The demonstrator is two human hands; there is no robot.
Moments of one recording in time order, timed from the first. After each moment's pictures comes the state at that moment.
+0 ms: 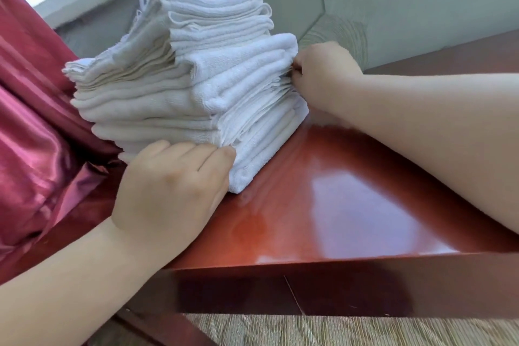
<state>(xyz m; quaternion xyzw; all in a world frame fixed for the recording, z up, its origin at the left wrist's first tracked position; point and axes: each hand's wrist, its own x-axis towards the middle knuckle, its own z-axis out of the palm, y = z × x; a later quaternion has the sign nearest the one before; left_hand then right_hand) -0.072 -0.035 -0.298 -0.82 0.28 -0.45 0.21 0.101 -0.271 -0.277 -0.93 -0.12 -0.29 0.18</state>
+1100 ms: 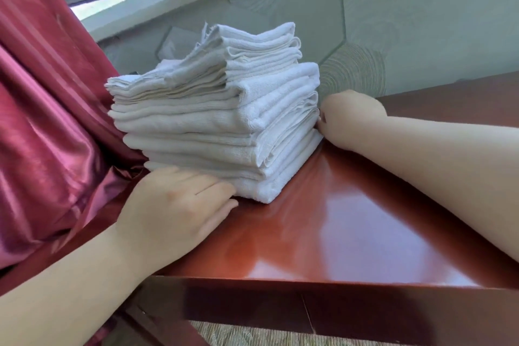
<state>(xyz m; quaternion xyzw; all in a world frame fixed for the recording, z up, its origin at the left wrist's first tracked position) -0.083 0.000 -0.282 -0.82 0.37 -0.39 0.17 0.092 -0.273 -0.295 -0.97 -0.09 -0.22 0.11</state>
